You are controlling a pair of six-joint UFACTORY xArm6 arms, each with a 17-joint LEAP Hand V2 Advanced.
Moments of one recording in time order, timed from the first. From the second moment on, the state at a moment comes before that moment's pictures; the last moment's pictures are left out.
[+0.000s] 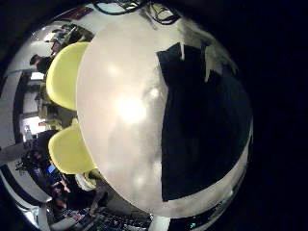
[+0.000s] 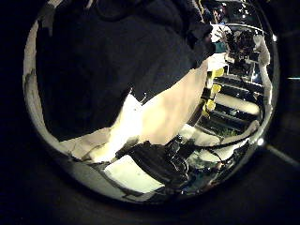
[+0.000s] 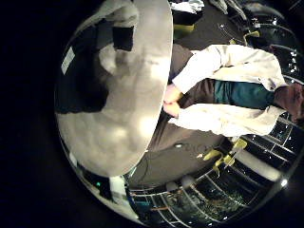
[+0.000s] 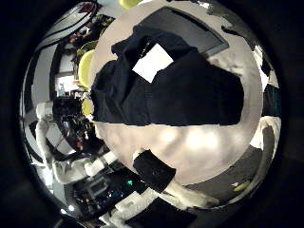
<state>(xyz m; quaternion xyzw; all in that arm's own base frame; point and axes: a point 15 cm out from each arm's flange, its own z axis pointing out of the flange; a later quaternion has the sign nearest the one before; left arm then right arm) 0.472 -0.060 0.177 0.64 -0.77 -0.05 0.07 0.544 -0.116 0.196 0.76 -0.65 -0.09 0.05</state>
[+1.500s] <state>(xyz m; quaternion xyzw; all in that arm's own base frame) 0.450 -0.052 0.148 0.64 -0.76 -0.07 0.08 0.514 -0.132 0.220 0.76 -0.64 -0.10 0.10</state>
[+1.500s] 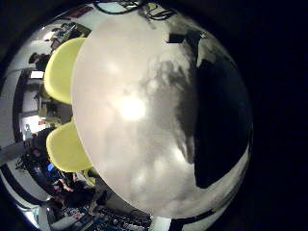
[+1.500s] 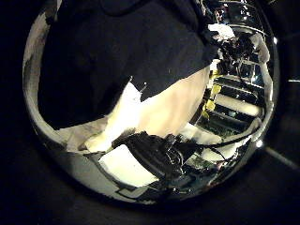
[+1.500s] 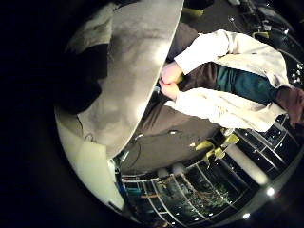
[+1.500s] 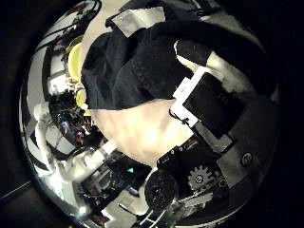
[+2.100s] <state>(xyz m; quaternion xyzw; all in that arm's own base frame) 0.444 -0.009 0.225 0.66 -0.75 -0.02 0.06 0.533 0.064 0.339 0.86 -0.51 0.01 0.03</state>
